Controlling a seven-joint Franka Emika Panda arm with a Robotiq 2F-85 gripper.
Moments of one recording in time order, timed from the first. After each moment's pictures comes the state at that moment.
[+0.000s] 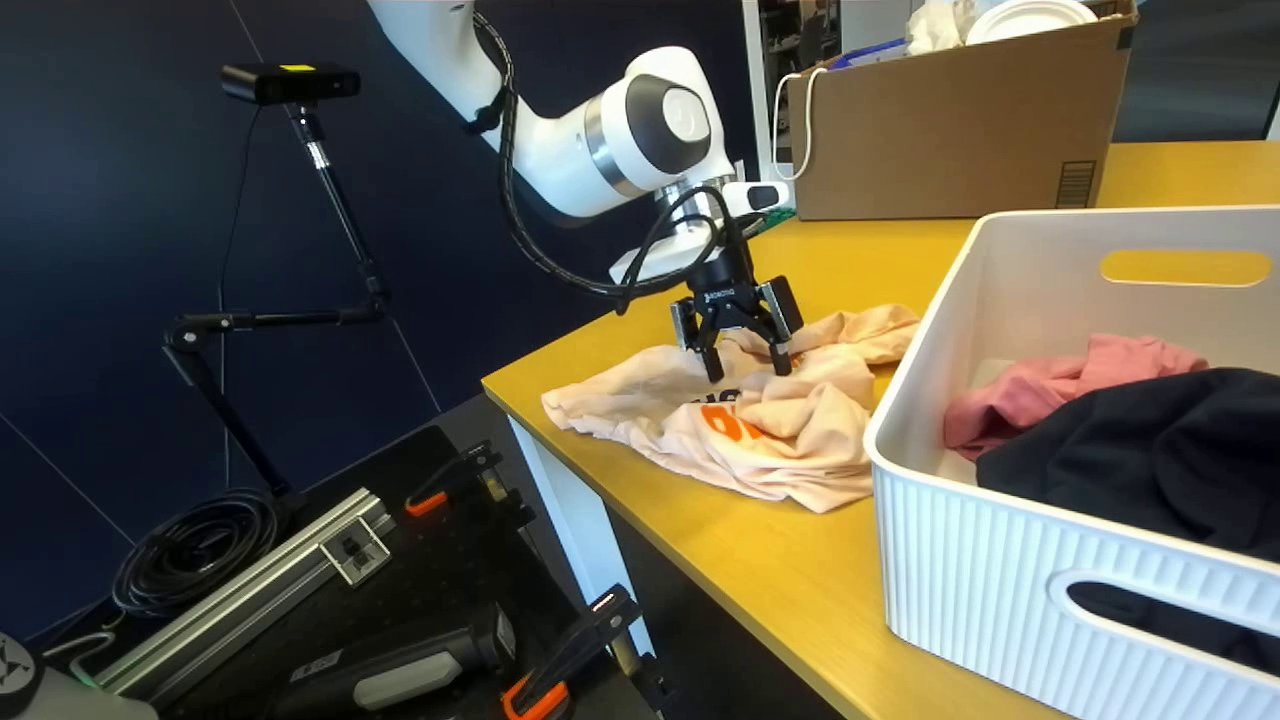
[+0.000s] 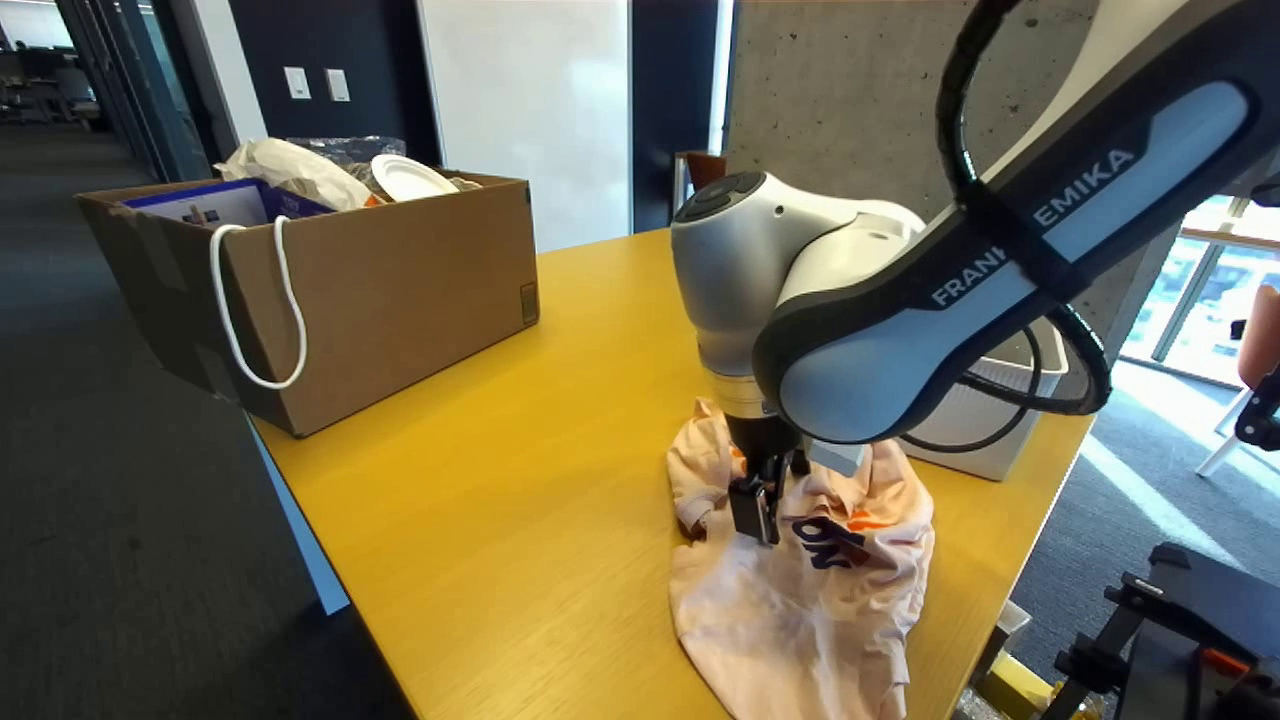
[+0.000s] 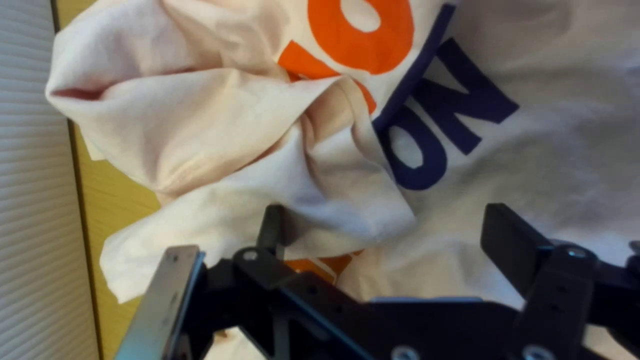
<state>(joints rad) 0.15 0.77 -0.03 -1.70 -0.42 2.30 0.17</state>
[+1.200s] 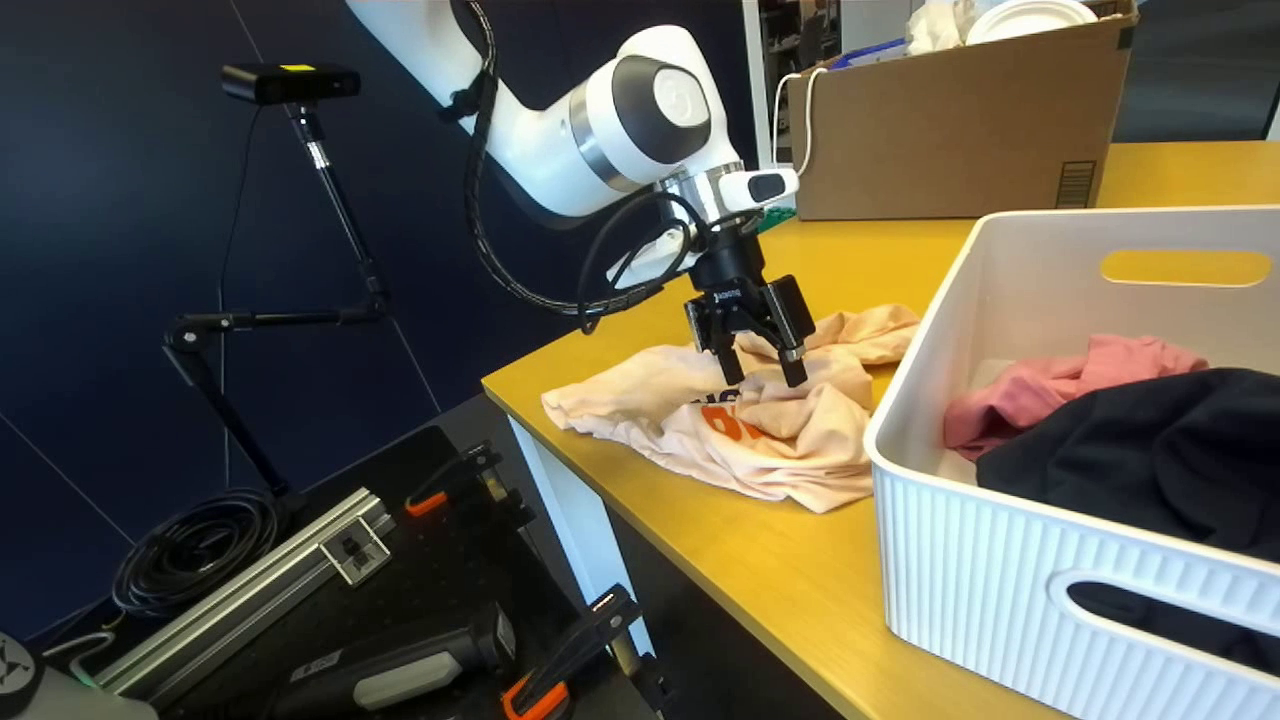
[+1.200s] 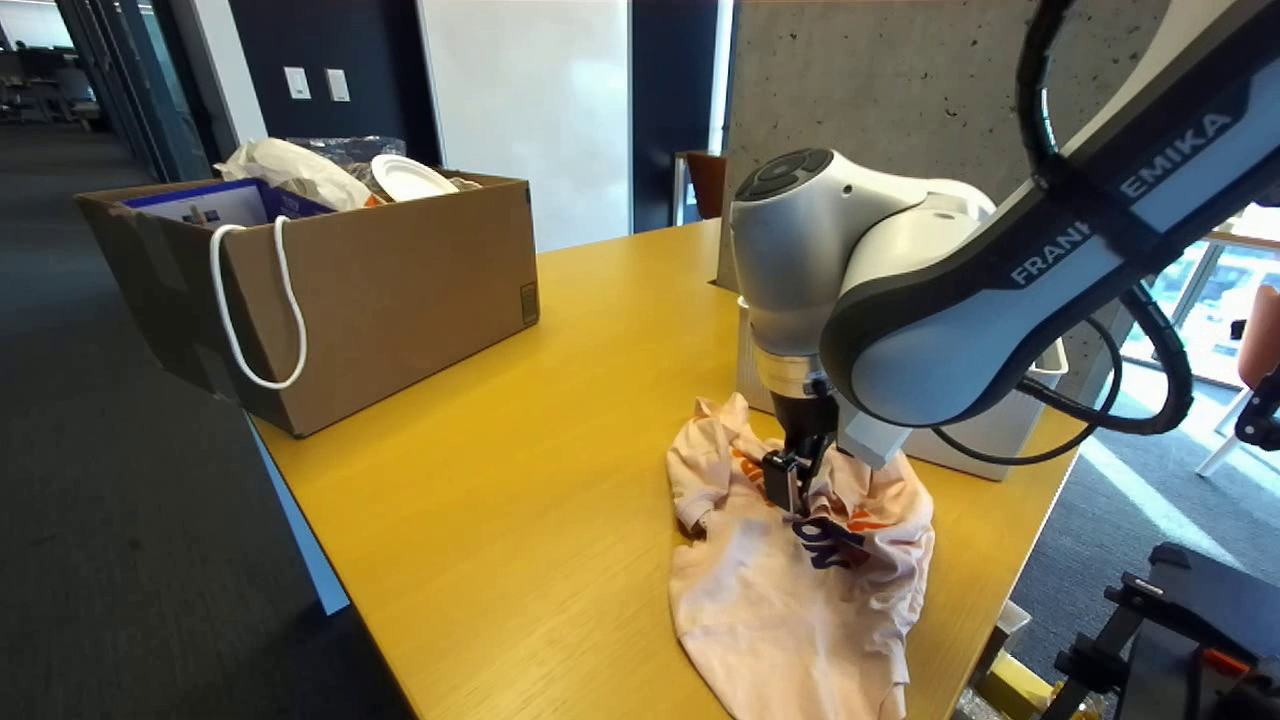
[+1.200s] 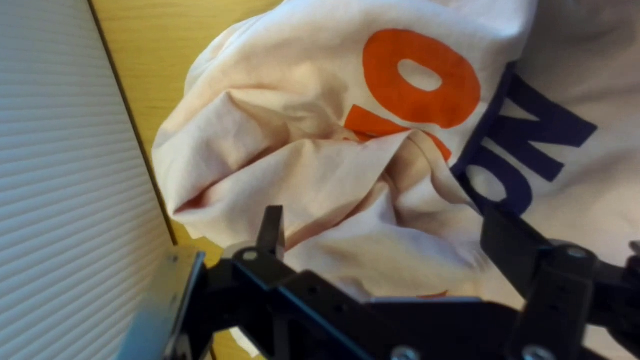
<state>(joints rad) 0.19 0.68 -0.13 -1.84 -0.43 2.39 0.37</state>
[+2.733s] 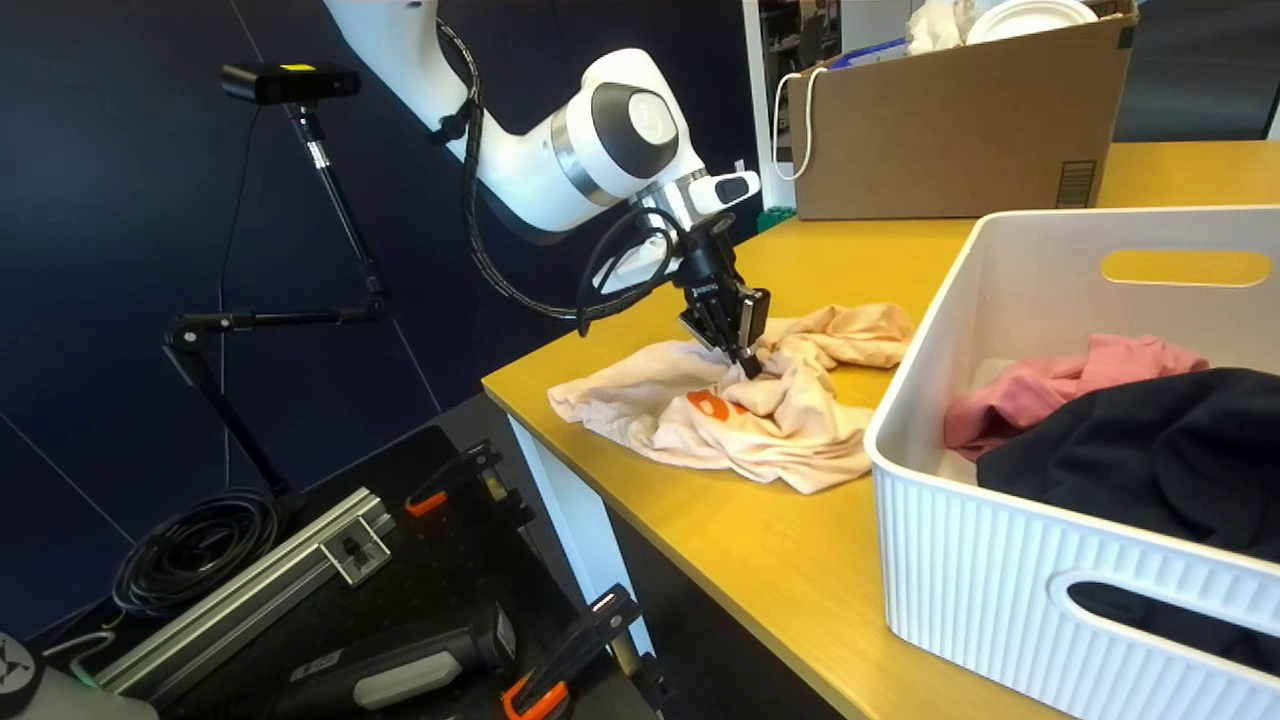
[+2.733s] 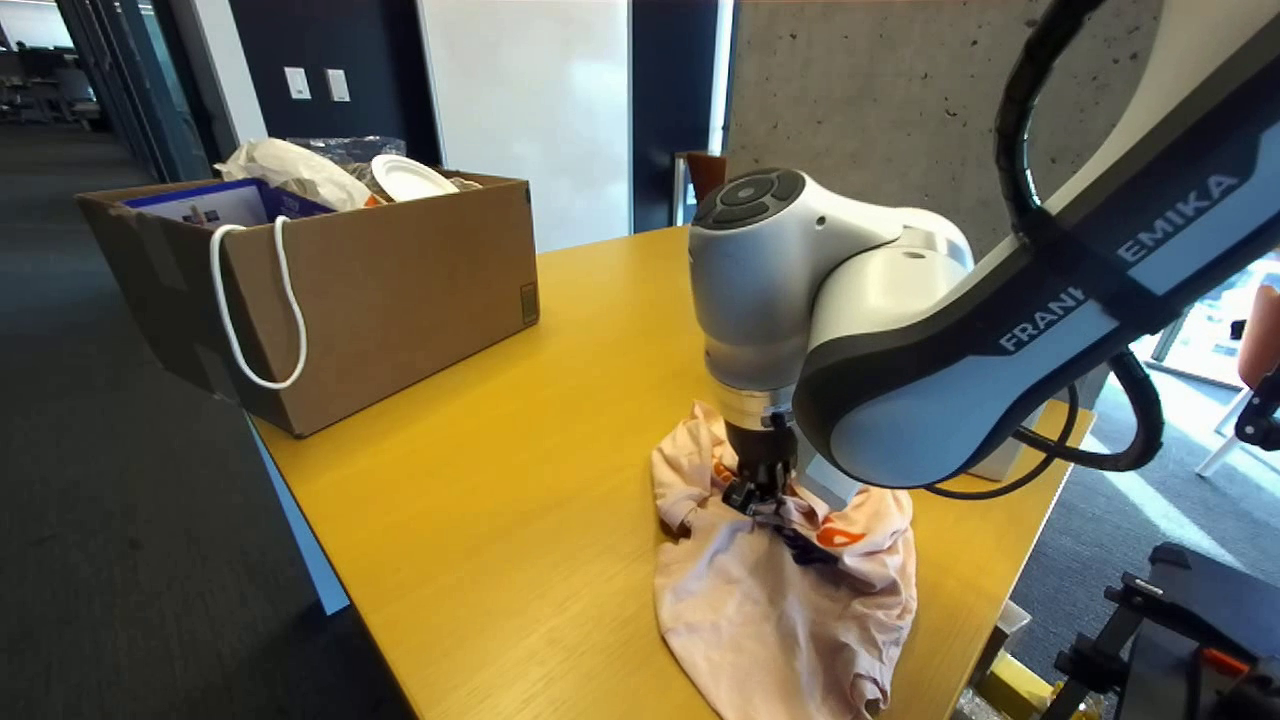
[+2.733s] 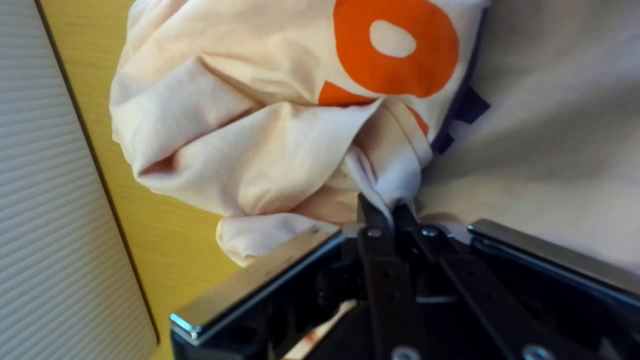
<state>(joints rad) 0.31 0.72 -0.17 -1.83 -0.45 2.49 0.39</state>
